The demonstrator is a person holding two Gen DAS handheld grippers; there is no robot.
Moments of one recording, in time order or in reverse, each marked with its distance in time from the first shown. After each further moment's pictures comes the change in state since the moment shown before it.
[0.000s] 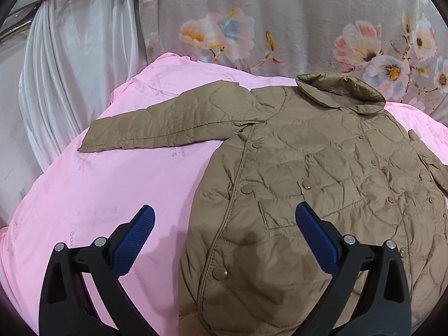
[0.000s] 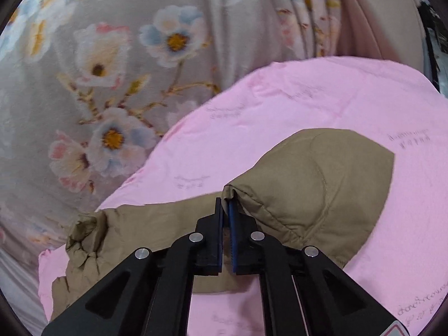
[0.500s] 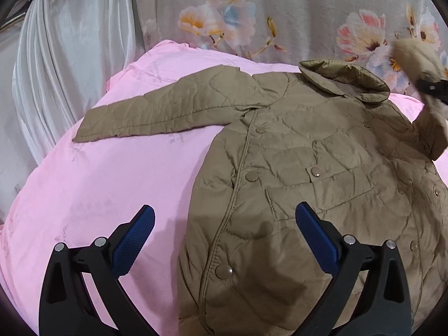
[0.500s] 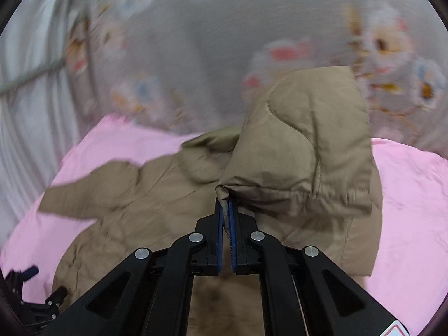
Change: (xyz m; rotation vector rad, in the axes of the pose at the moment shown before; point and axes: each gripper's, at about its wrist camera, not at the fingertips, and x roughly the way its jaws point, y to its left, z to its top) left arm 0.020 0.004 -0.007 -0.001 0.058 -0.009; right arm -0.014 0.305 -0.169 -0.751 0.151 0.364
